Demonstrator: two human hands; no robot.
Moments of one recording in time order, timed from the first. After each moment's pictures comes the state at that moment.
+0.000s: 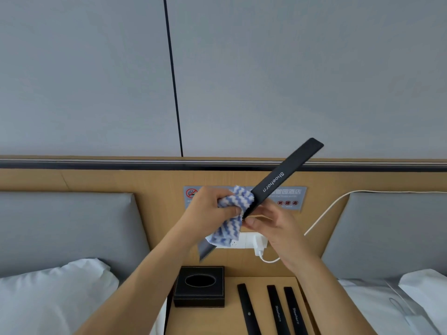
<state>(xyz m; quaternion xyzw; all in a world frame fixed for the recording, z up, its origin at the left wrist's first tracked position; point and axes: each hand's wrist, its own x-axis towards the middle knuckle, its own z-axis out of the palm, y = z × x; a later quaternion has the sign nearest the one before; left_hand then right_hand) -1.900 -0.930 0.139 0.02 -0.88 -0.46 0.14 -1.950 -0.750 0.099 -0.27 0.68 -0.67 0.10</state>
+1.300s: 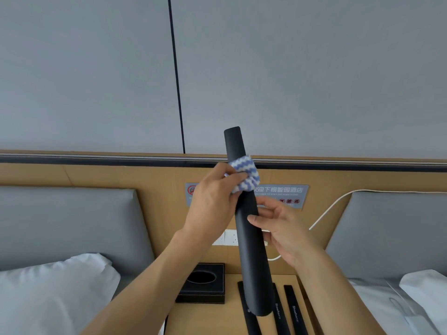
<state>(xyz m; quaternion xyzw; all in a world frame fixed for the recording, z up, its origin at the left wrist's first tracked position) -1.889 -0.905 0.156 -0.06 -0.88 -0.24 0.40 -1.947 -0.752 0.112 -0.17 0.64 -0.72 0.22</state>
